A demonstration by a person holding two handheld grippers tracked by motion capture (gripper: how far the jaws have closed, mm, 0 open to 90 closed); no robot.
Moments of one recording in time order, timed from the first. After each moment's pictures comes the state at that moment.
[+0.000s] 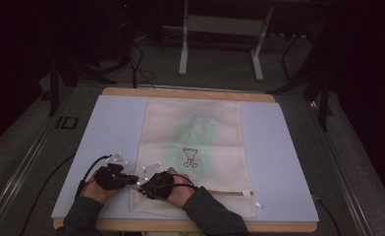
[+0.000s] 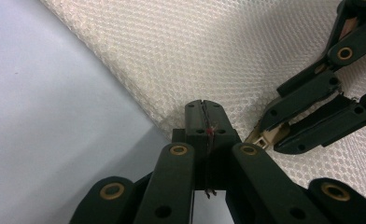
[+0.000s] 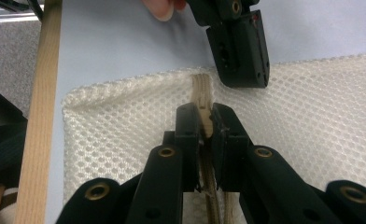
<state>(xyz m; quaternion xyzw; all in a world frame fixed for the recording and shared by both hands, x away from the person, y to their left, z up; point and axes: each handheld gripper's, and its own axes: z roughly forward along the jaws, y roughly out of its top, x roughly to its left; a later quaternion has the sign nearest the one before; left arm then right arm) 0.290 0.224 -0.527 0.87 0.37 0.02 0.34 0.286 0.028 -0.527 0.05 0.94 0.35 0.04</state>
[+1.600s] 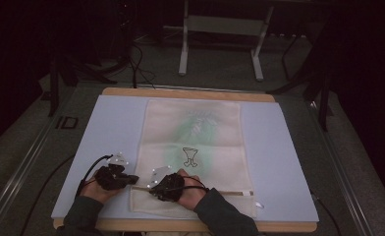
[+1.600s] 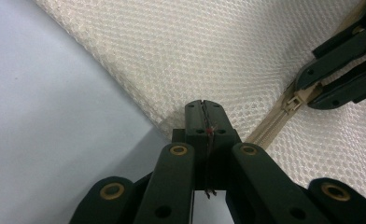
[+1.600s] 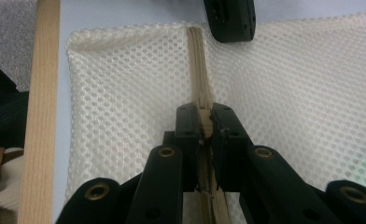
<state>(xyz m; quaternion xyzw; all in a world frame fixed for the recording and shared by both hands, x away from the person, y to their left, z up) 0.290 0.222 -0.526 0.87 0.36 0.03 0.33 0.280 -0.001 -0.521 0.05 0.94 0.32 0.06</state>
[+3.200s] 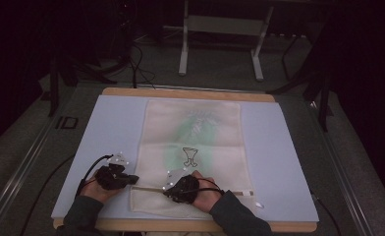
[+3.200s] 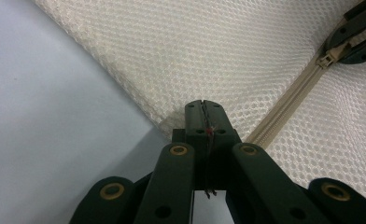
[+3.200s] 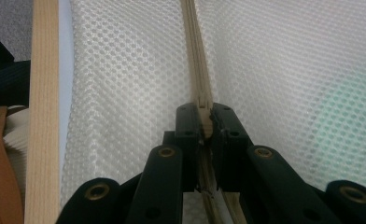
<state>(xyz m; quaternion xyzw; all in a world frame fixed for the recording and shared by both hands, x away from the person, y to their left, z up) 0.291 0.222 -0.525 0.87 0.36 0.03 0.33 0.276 -0.041 -0.519 0.06 0.95 0.31 0.07</state>
